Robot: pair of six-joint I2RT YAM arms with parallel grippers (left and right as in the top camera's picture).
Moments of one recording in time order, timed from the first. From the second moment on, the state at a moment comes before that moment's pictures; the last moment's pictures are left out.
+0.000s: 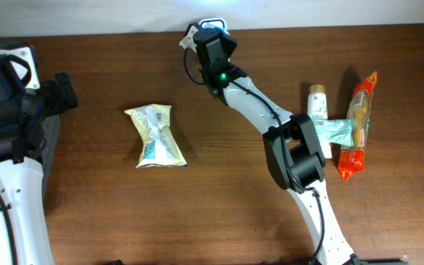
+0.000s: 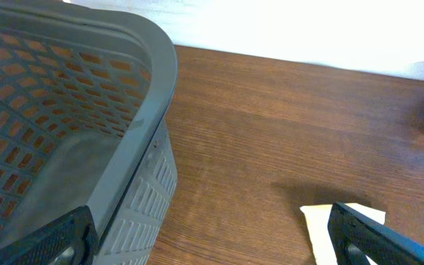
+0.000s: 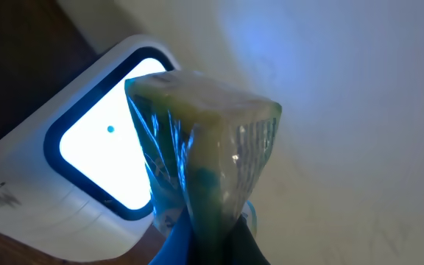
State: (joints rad) left arm 0.28 1.37 1.47 -0.75 -0.03 0.06; right arm 0.49 2.52 2.10 -0.02 0.59 -0.87
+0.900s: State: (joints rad) left arm 0.28 1.37 1.47 -0.75 -0.03 0.06; right arm 0.48 2.05 2.11 -0.81 0.34 -0.41
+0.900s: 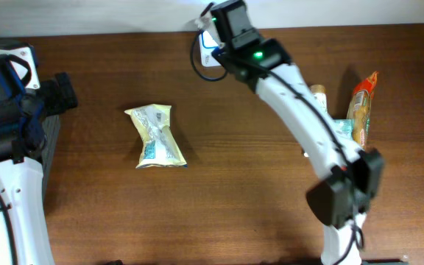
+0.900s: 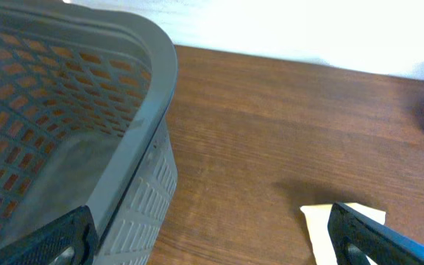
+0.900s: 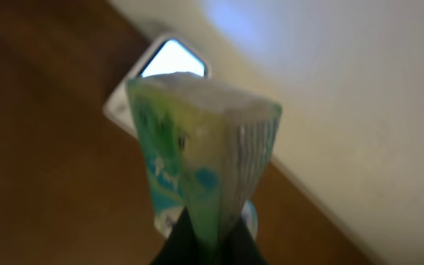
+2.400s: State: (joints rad) left arm 0.28 1.37 1.47 -0.75 -0.03 0.06; right arm 0.65 2.25 1.98 -0.79 -0.55 0.10
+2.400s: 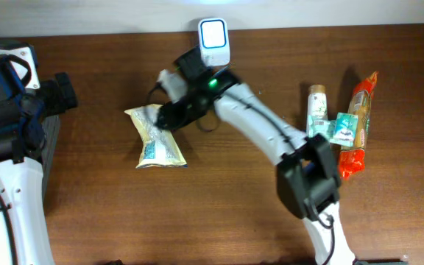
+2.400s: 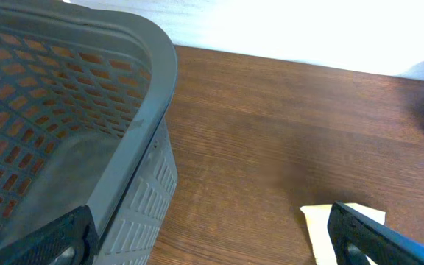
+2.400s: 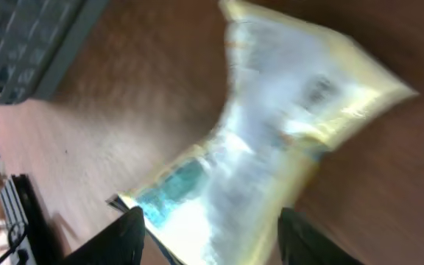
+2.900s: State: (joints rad) left arm 0.28 1.37 1.47 -0.75 -0.03 0.06; right arm 0.76 2.33 1.98 -1.05 -0.53 0.11
